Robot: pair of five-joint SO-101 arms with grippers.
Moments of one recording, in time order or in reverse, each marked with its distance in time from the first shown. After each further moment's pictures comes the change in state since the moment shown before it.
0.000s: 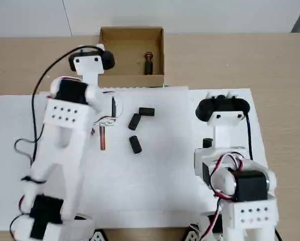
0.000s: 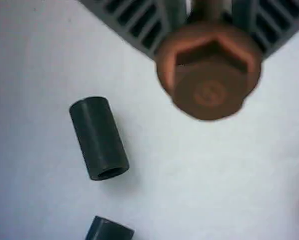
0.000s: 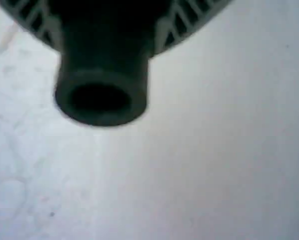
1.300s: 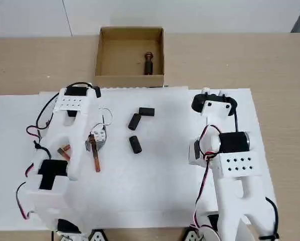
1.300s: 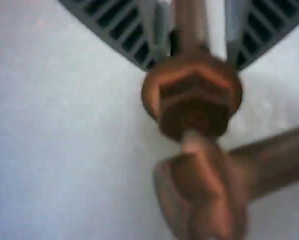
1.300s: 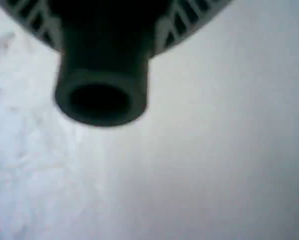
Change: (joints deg) left arm -9.2 25.0 11.3 -10.0 1.7; right arm 0.0 23.4 0.0 -4.4 -6.8
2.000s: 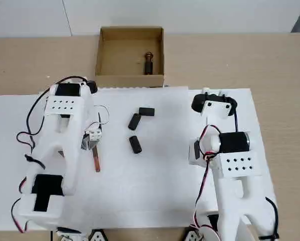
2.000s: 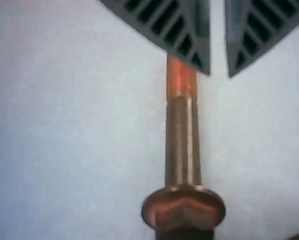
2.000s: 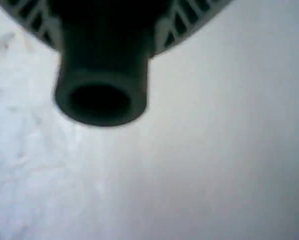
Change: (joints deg) left arm 0.0 -11.1 0.0 8.6 0.0; right arm 0.0 0.0 0.0 0.0 0.0
